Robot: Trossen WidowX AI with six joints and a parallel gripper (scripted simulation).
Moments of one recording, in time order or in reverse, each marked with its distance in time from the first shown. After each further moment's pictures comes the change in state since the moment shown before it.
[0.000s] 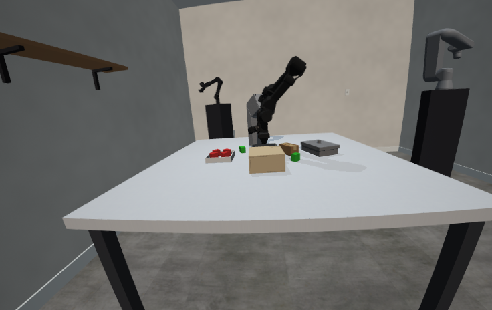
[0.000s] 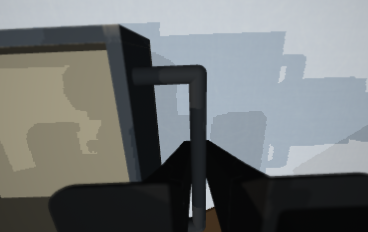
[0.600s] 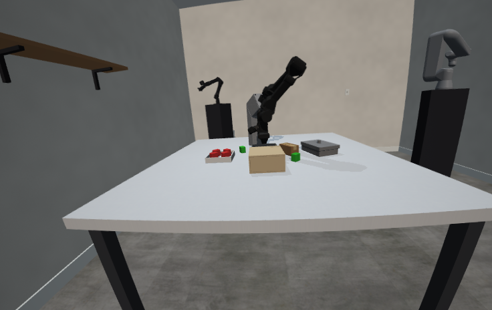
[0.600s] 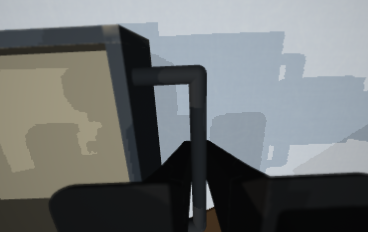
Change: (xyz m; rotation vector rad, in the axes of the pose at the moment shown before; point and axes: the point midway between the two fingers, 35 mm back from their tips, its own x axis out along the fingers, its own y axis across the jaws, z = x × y) arm 0.000 0.000 0.000 0.005 0.000 -0.005
